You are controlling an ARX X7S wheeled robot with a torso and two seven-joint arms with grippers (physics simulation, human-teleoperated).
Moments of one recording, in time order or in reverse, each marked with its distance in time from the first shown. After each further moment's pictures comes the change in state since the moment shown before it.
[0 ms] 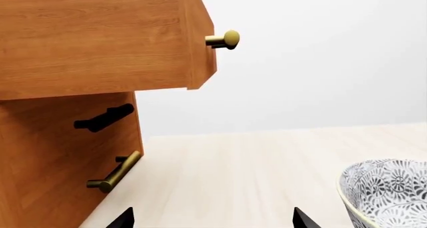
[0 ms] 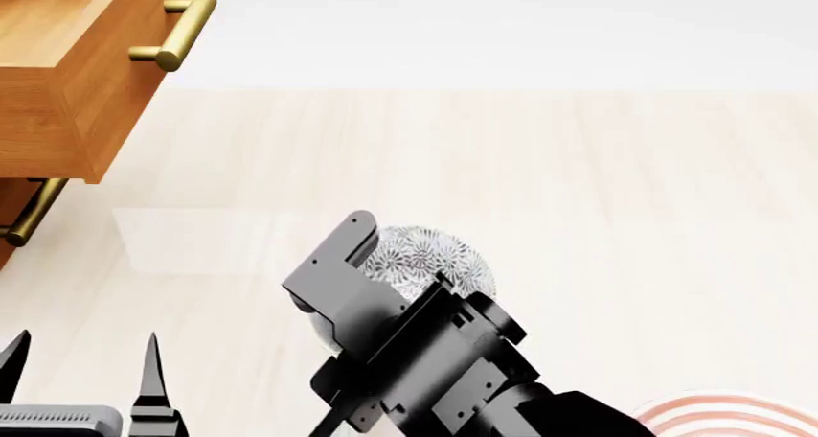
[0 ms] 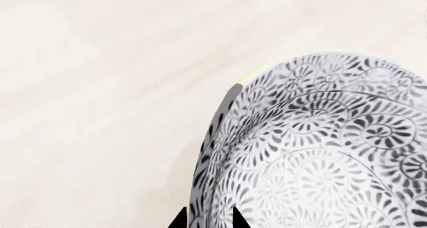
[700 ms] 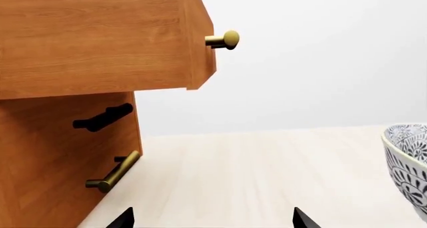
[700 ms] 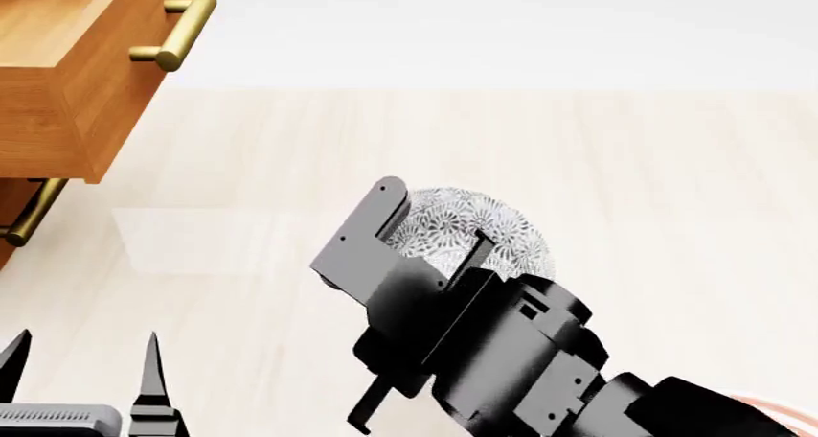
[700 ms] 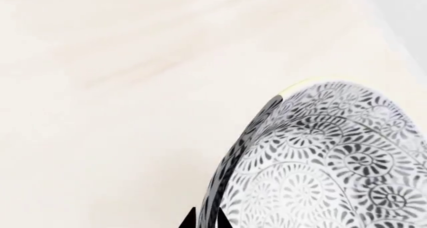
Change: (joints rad) left arm -0.003 -0.005 0.006 0.000 -0.011 0.002 -0.004; right arm 0.047 0.240 -0.032 -0.441 0.070 0.123 0.238
